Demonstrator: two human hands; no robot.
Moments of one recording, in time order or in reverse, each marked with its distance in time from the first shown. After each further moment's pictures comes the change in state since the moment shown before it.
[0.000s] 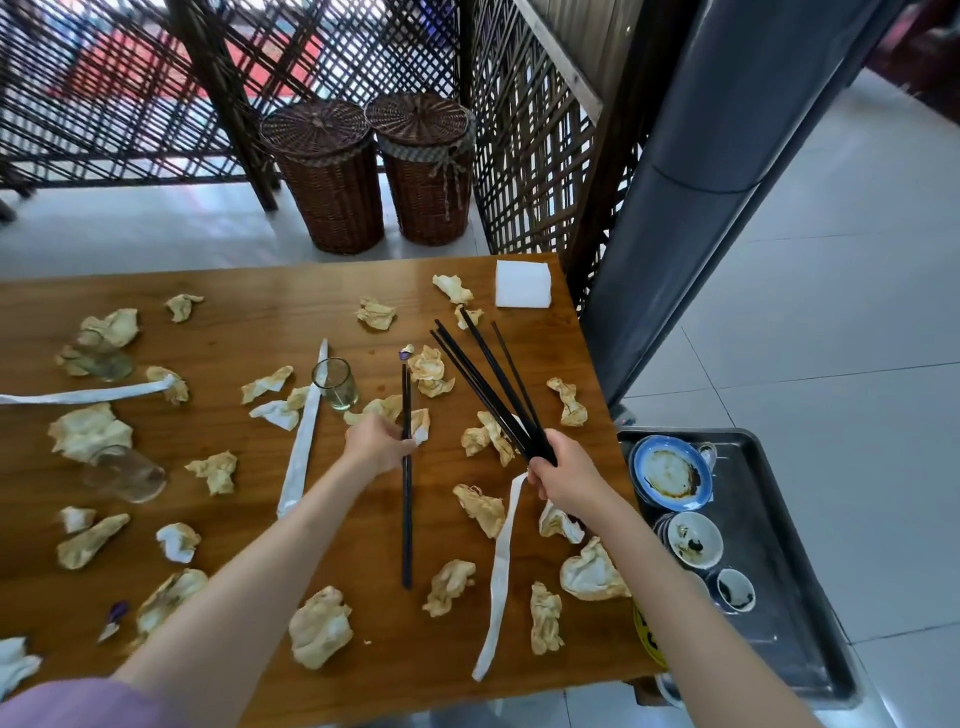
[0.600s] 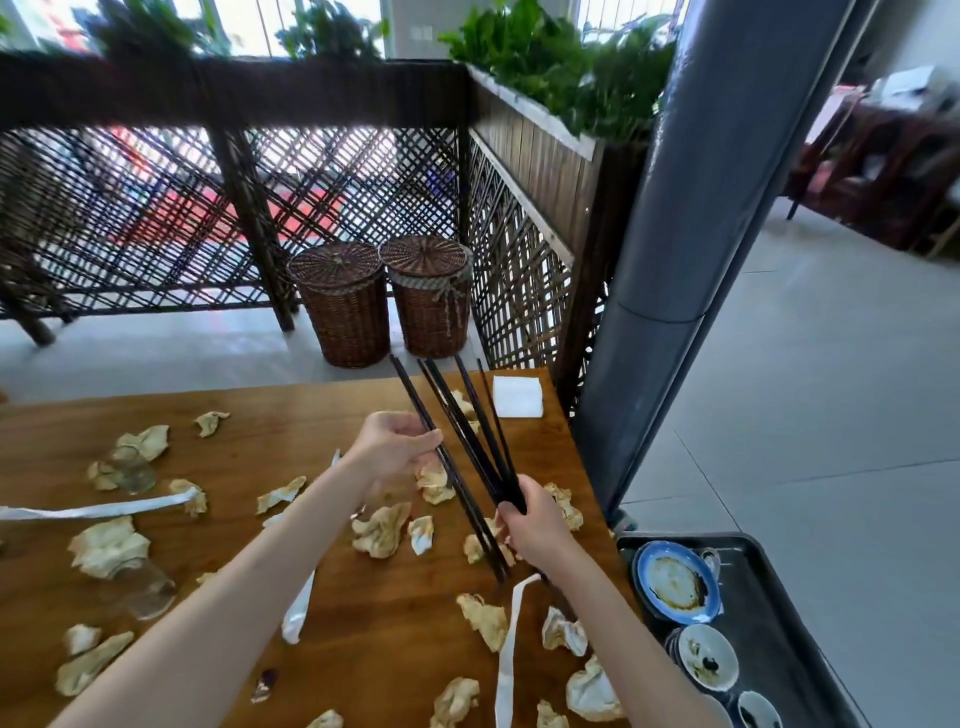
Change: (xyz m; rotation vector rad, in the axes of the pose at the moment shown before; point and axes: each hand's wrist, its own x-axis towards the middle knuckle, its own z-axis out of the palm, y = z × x) left_hand -0.047 0.090 -0.103 -0.620 -0.092 0.302; right_hand -0.006 -0.069 0.002 0.082 0.123 -0.199
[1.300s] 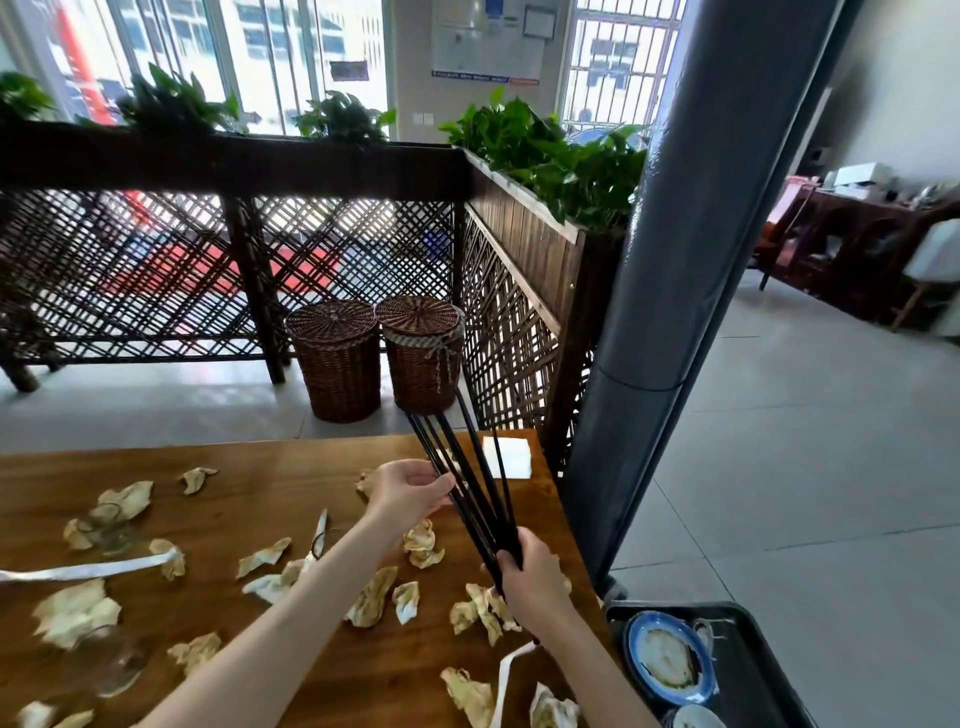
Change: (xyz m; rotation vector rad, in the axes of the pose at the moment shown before) left_hand -0.003 0.014 0.026 -0.173 0.102 0.142; right_hand -0.004 -0.016 -0.010 -0.034 0.129 -0.067
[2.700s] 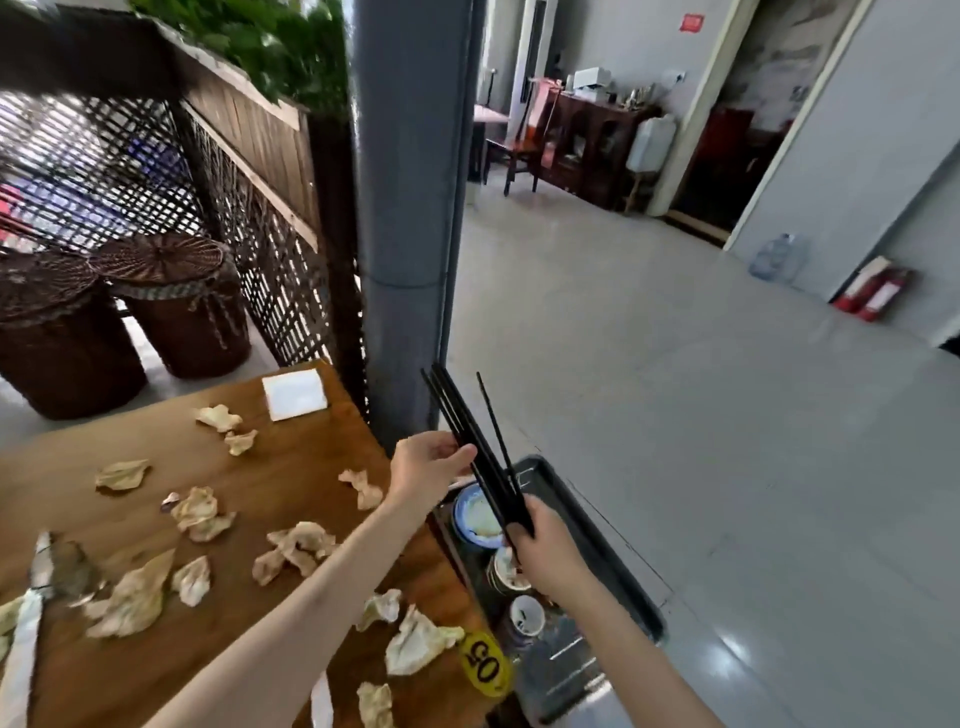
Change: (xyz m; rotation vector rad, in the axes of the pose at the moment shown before) left_hand -0.092 -0.041 0.225 0.156 -0.446 0.135; right_hand -0.120 0.102 -0.151 -0.086 0.275 0.293
